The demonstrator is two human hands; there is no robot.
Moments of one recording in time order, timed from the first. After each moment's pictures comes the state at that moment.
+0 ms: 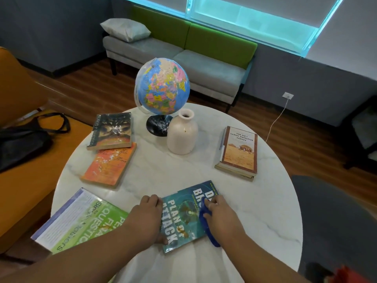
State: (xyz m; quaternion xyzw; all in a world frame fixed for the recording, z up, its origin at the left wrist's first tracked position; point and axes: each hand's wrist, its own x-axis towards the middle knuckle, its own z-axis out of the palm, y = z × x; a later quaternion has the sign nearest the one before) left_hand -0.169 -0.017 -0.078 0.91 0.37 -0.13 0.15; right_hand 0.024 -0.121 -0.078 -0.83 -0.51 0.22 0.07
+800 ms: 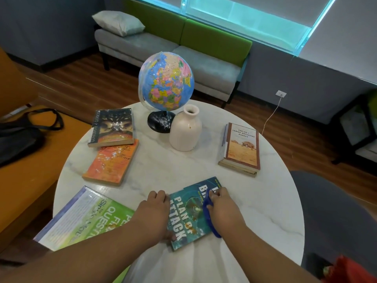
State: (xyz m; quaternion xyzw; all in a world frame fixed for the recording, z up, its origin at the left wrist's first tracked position) left_hand -0.172 -0.010 -0.081 0.92 0.35 -0.14 0.14; right_hand 0.007 -0.105 -0.082 -0.87 -0.43 0.22 0.11
